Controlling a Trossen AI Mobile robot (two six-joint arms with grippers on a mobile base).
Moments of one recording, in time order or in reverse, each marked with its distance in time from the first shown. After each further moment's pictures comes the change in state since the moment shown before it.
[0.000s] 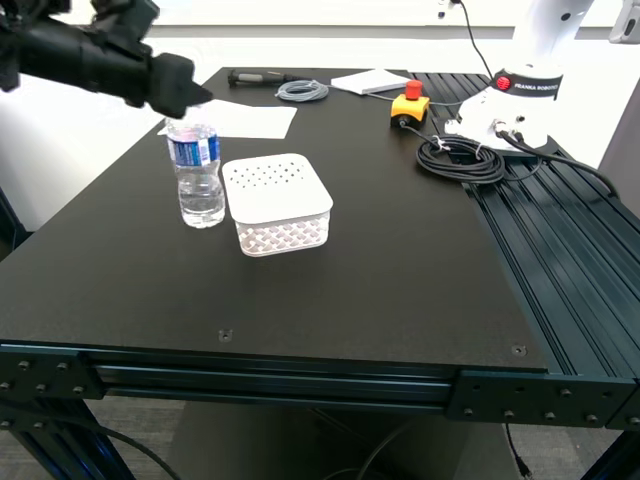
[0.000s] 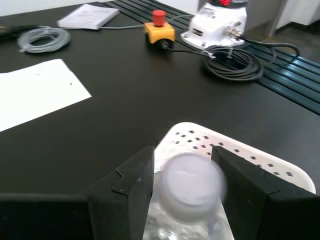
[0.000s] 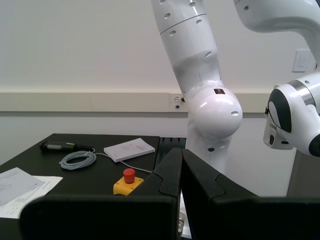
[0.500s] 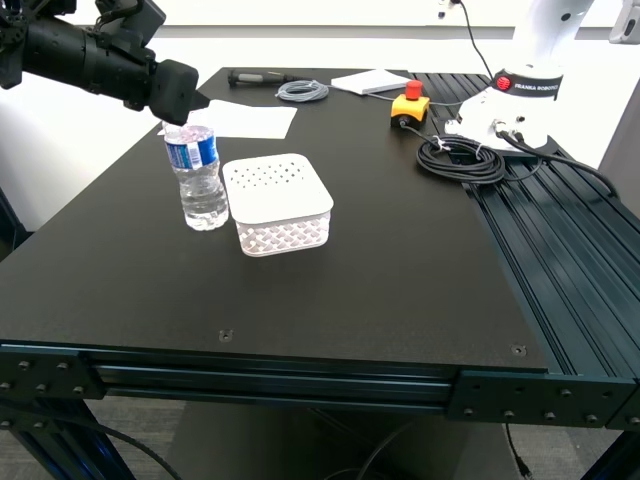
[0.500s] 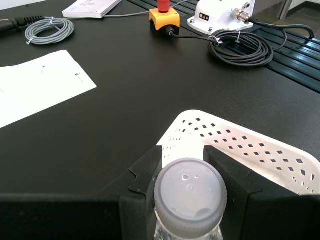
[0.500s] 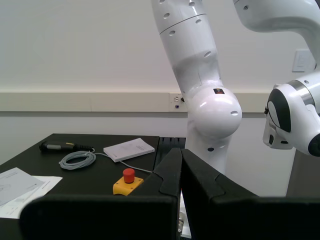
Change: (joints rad) arm 0 0.000 0.000 0.000 0.000 0.000 0.000; arm 1 -0.014 0.002 0.007 -0.068 -0.070 0.052
